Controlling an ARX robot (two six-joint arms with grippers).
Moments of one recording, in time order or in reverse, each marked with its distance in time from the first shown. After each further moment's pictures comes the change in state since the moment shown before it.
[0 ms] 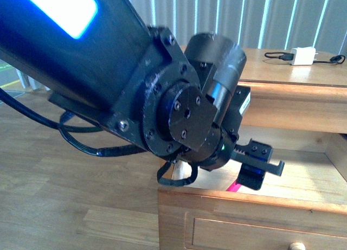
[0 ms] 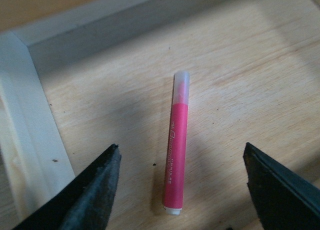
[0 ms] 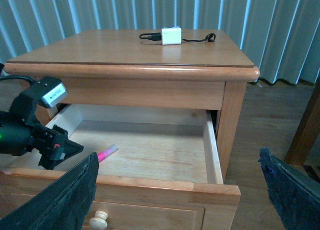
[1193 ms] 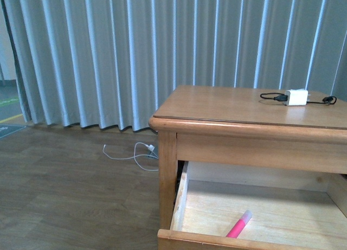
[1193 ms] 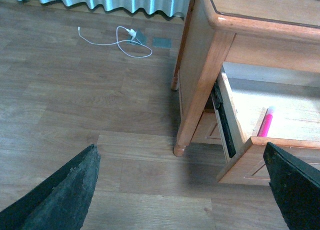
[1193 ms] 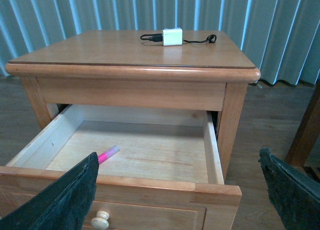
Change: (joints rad) left arm 0.253 -1.467 -1.014 -0.066 -0.217 -0.161; right arm 0.000 0.000 0.000 0.000 0.000 0.000
